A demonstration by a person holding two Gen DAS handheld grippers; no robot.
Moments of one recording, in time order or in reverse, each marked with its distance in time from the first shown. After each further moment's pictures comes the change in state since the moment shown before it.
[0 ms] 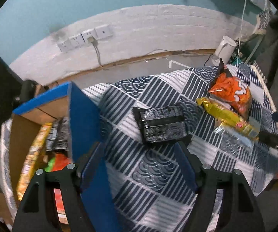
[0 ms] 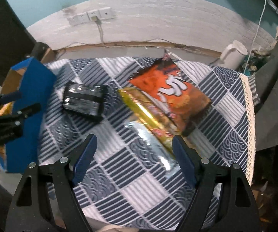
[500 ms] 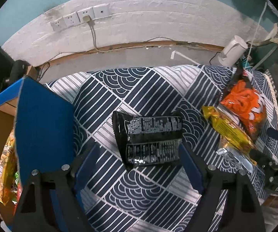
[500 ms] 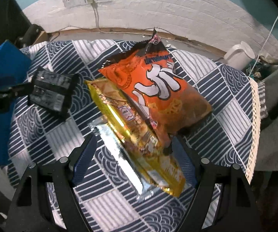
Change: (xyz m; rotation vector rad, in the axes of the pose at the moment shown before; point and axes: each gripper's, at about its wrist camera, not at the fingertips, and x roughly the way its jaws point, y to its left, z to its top) left arm 0.070 -0.016 0.029 -0.107 0.117 -0.019; right arm 0.068 -0.037 0.013 -0.094 0.076 -0.023
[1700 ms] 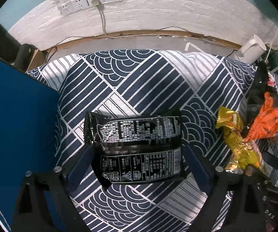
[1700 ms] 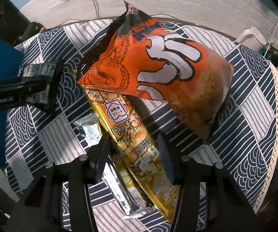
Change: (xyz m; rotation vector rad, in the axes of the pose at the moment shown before) left arm 0.043 -0.019 0.006 -0.085 0.078 0.089; right arm 0.037 -0.010 -0.008 0.049 0.071 0.073
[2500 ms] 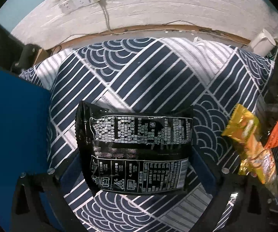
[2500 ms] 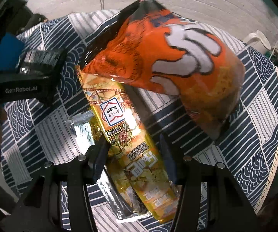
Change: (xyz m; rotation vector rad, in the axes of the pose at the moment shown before) left arm 0.026 -0.011 0.004 0.009 0.012 0.064; right arm 0.017 0.020 -0.002 -0.062 0.029 -0.020
